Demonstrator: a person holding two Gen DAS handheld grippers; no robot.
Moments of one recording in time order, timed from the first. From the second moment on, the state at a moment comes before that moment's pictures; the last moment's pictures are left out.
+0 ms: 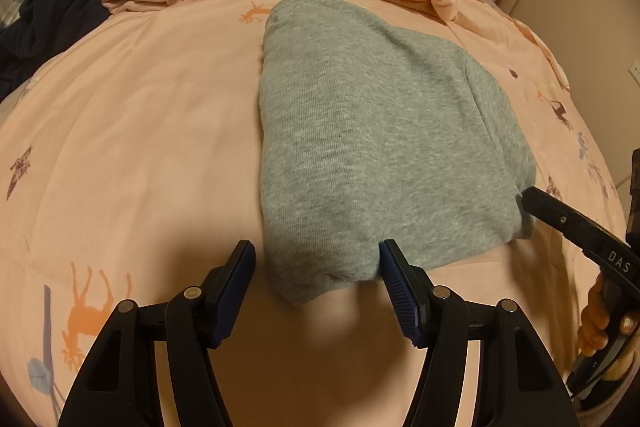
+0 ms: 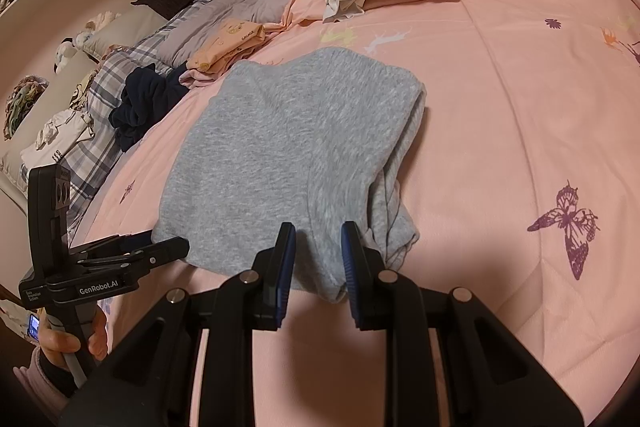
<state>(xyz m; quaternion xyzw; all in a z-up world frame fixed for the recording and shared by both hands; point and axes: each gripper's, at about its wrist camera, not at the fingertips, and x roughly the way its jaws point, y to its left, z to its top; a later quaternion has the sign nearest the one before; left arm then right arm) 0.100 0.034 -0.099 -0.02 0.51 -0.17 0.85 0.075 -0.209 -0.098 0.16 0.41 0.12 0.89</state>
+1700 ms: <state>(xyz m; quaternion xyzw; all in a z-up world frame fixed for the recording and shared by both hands) 0.008 0.031 -0.006 0.05 0.45 -0.07 0.89 -0.028 -0.167 -0.006 0.04 0.36 0.05 0.93</state>
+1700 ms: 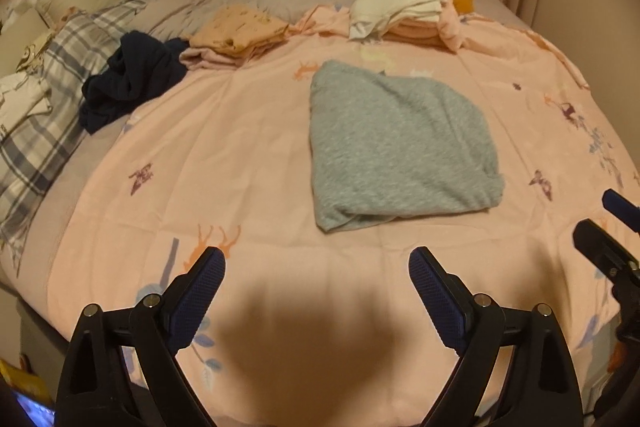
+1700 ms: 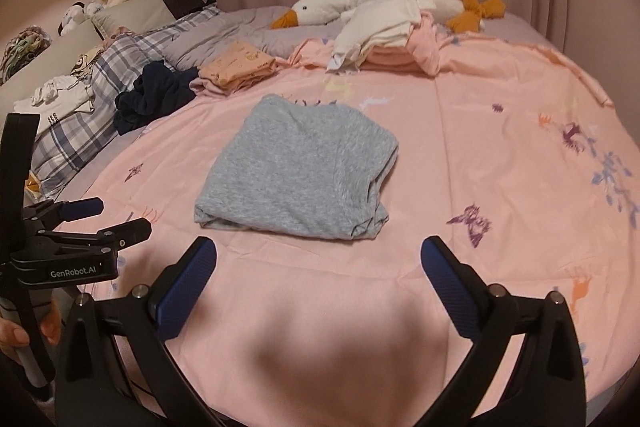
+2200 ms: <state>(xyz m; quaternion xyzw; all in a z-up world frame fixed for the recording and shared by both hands) 0.002 0.026 -0.004 0.05 0.44 -0.07 0.89 -0.030 -0.166 -0.013 0.05 0.37 0.04 0.93</state>
